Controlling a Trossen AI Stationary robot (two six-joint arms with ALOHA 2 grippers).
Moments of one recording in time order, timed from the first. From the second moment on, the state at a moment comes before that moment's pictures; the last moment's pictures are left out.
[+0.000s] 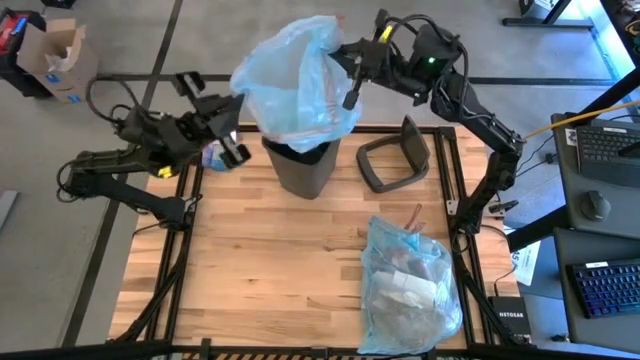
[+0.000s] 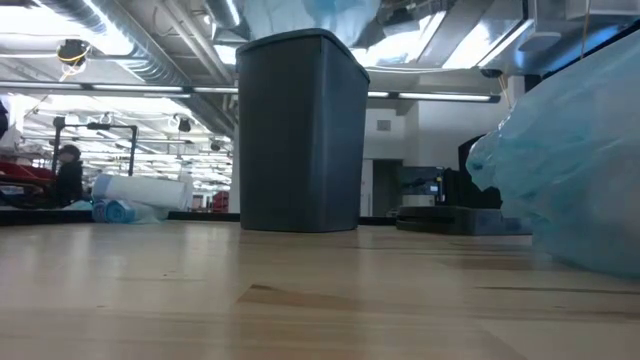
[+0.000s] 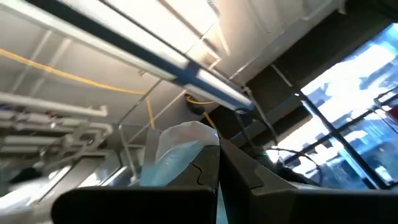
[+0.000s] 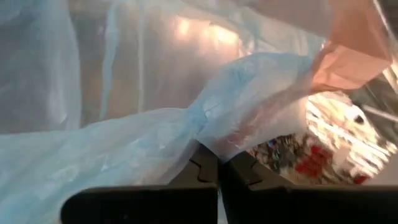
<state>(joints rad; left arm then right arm) 0.03 1.09 1.29 0.61 -0.14 0.78 -0.35 1.70 2.23 -0.36 -0.05 -0.56</state>
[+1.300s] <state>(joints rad) 0.18 1.16 1.29 0.06 -0.51 0.54 -0.47 1.87 2.23 -0.80 0.08 -0.54</state>
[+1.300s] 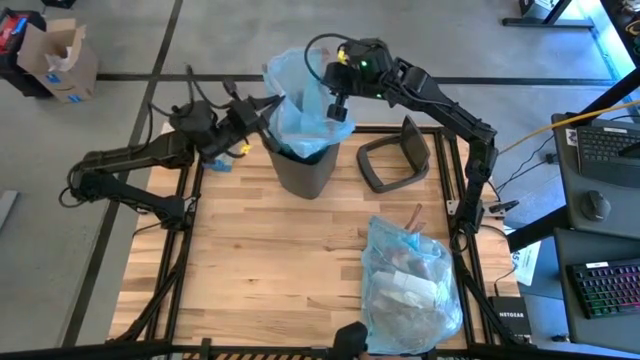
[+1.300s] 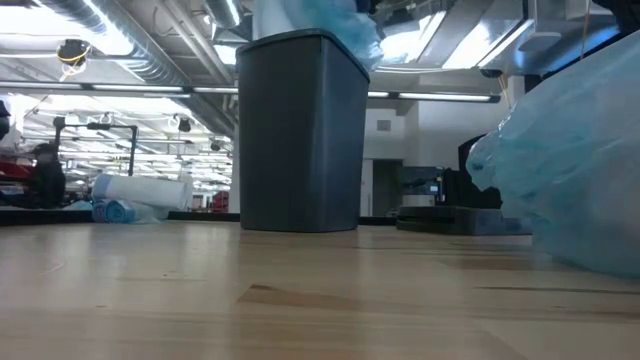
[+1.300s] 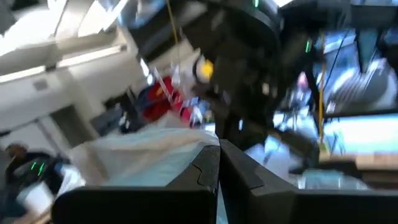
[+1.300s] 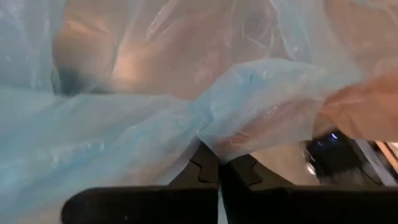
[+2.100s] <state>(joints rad) 0.18 1.11 1.29 -0.40 -0.59 0.19 -0.56 1.80 2.23 -1.24 -0.05 -0.34</state>
